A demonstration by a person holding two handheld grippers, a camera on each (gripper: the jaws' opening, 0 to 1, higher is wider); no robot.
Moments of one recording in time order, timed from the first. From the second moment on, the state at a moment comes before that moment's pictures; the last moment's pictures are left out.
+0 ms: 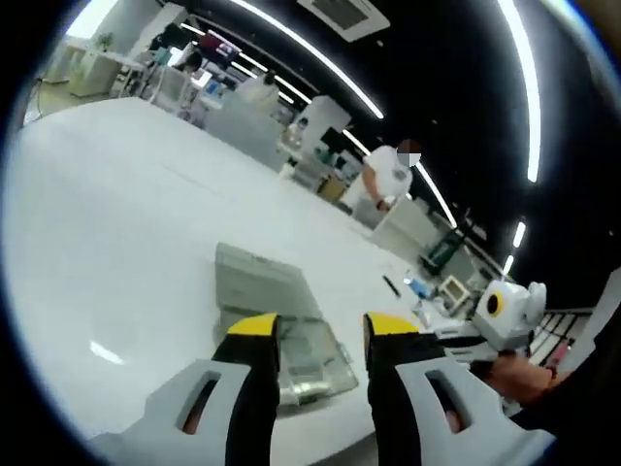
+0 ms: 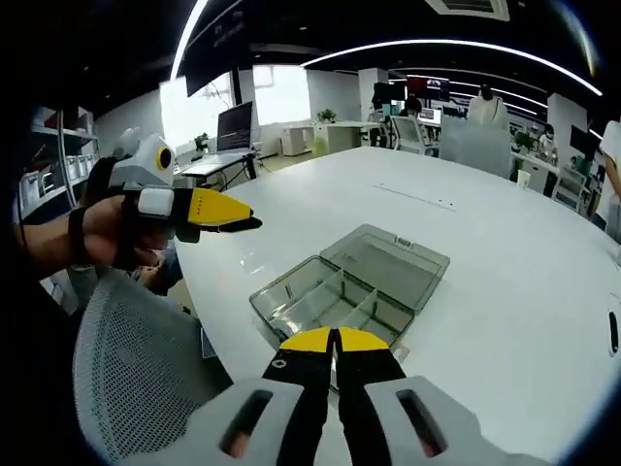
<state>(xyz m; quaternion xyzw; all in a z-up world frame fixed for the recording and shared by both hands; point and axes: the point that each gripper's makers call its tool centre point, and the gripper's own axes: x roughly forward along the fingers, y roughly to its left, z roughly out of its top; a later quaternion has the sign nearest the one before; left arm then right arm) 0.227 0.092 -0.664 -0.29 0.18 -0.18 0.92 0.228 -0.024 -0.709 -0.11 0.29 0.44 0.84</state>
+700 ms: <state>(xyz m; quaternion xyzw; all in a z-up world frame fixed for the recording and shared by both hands) 0.209 0.110 -0.660 -0.27 0.18 -0.16 0.93 0.171 0.036 -0.731 -0.18 0.30 0.55 0.76</state>
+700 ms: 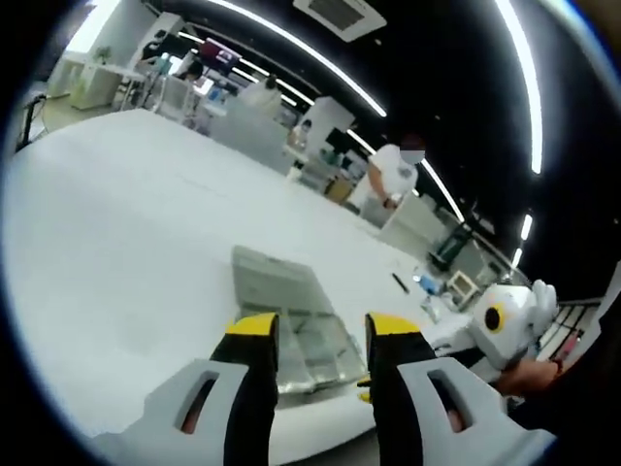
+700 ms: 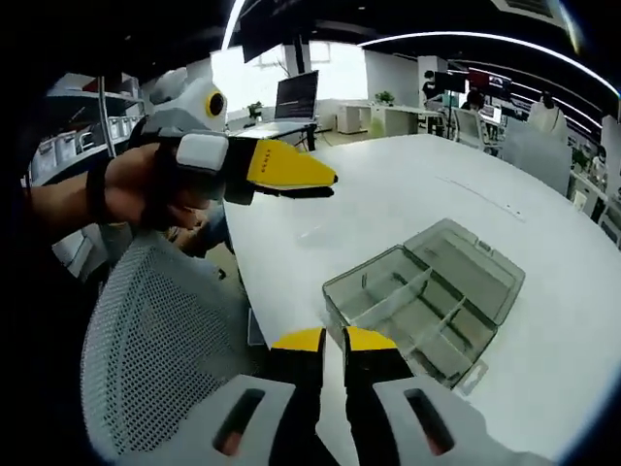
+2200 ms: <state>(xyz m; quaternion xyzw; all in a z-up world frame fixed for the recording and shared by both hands) 0.166 0.189 -0.691 -0.29 0.18 -0.15 0.93 0.114 0.104 -0.806 -0.24 0.40 0.58 0.67</state>
